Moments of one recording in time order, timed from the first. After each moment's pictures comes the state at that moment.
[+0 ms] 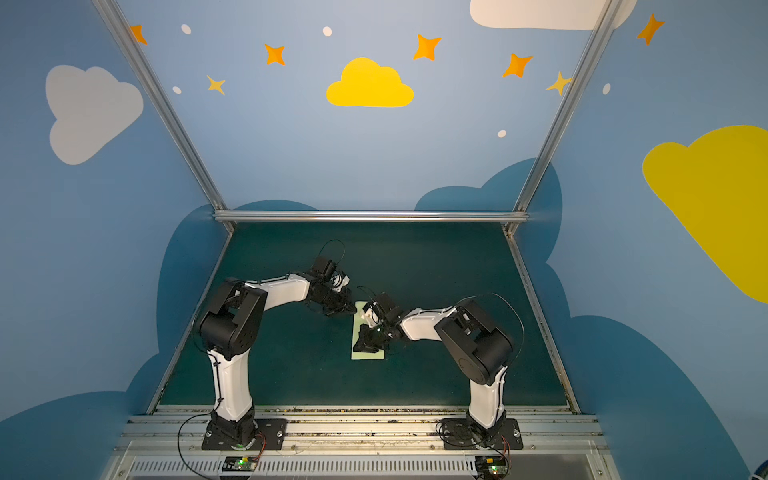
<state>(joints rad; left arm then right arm) -0.39 2.03 1.26 -0.40 0.55 -0.54 0.81 1.87 0.91 -0.08 -0.61 0.75</state>
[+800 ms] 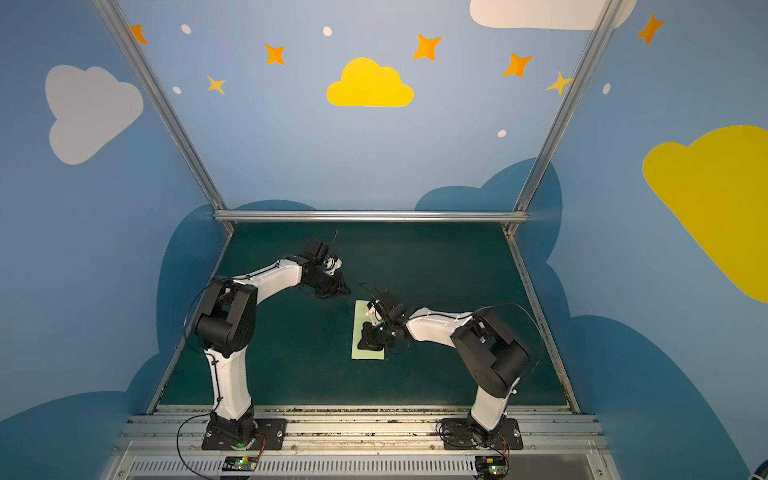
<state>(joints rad) -0.34 1.96 1.38 -0.54 0.51 -0.49 0.81 1.69 0.91 -0.22 -0.50 0.76</state>
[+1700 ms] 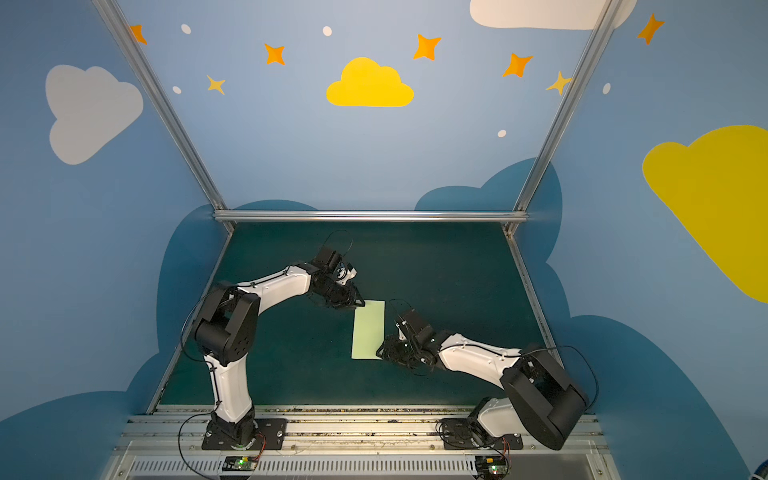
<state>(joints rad) -0.44 1.97 1.36 -0.55 0.57 -0.46 0.80 1.38 0.58 -0.18 -0.33 0.97</state>
